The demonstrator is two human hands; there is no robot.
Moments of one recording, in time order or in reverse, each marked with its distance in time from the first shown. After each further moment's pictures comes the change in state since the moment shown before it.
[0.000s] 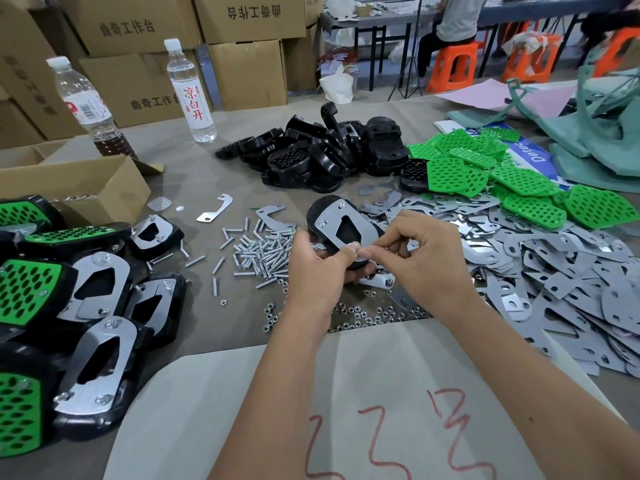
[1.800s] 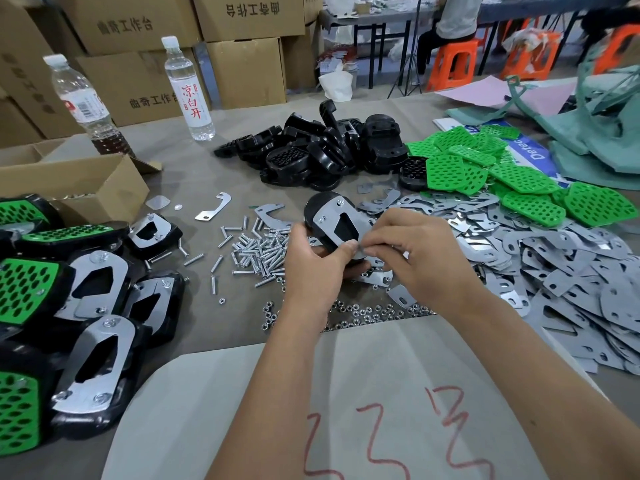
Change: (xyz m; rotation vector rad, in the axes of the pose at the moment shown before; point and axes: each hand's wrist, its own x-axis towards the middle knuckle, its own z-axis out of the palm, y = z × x) left_hand 0.006 -0.005 -0.004 0.062 -0.004 0.029; right_hand 0.004 -0.011 -0.013 -0.169 -0.231 -0.211
